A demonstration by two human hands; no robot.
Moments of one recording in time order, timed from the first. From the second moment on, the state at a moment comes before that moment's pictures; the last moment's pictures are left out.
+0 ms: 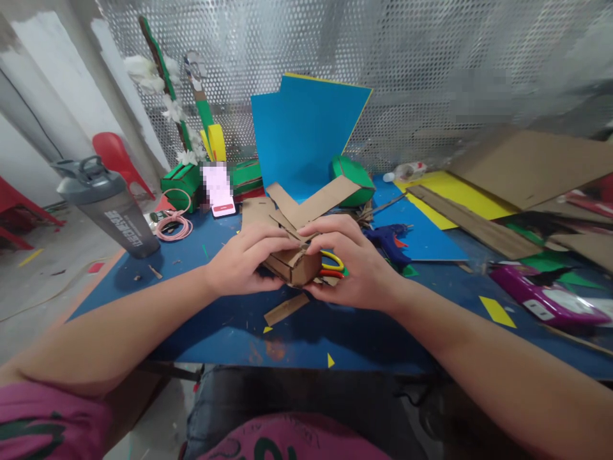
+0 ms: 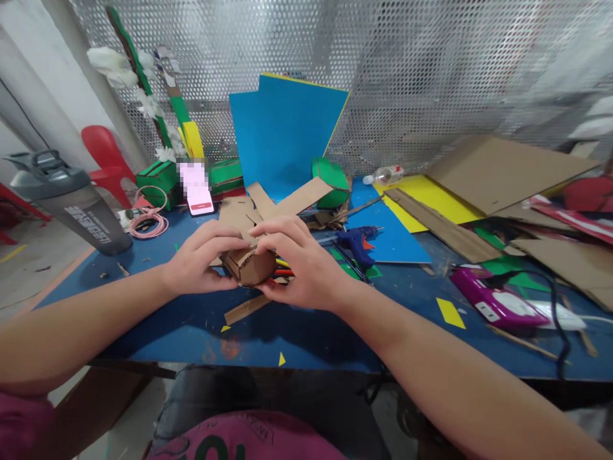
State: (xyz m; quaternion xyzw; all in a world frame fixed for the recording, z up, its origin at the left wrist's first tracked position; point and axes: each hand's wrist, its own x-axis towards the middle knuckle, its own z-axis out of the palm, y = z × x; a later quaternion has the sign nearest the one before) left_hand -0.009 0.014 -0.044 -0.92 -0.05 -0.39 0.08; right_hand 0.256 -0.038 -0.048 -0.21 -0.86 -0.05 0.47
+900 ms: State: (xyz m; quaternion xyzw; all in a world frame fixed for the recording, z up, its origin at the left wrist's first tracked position) left_hand -0.006 0.015 -0.044 -0.92 -0.02 -0.38 0.11; right_hand 0.253 -0.034 -0.051 -0.19 -0.86 -0.05 0.47
